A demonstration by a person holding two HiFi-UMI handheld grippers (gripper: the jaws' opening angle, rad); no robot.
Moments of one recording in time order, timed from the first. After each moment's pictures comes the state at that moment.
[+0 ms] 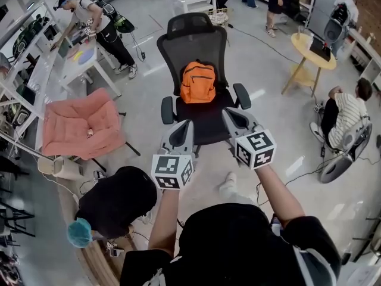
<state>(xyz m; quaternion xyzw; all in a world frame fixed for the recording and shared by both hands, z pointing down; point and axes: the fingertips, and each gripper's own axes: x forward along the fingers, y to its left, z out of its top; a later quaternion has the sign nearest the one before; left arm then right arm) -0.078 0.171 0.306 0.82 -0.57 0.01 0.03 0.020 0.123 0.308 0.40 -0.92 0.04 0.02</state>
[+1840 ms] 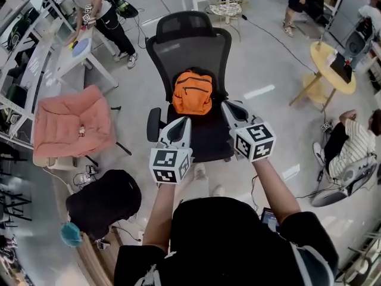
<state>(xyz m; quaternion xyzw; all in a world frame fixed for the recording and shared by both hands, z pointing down) -0.025 -0.106 0.348 0.79 -0.60 0.06 0.09 0.071 -0.173 0.338 0.35 -0.93 0.10 0.04</state>
